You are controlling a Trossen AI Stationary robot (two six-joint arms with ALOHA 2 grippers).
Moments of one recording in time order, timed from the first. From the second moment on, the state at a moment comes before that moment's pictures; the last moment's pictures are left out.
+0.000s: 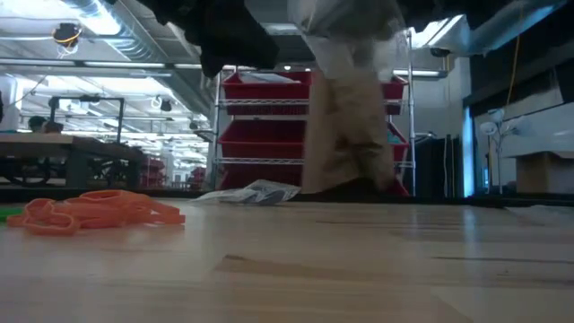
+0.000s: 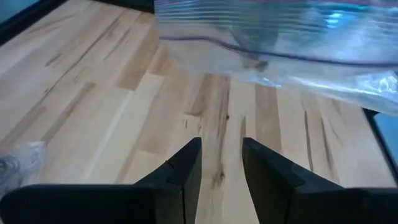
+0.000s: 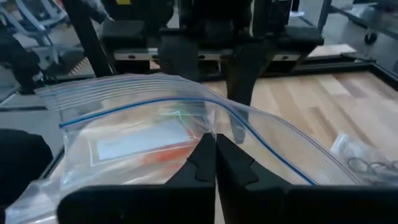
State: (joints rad) left arm -0.20 1.39 0.87 0.01 -0.26 -0.31; right arm 0.16 1.45 0.82 0.35 0.06 0.15
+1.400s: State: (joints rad) left arm -0.11 1.23 0.87 0.39 -0.11 -0.28; right arm 0.13 1.42 0.92 0.63 -0.02 -0.04
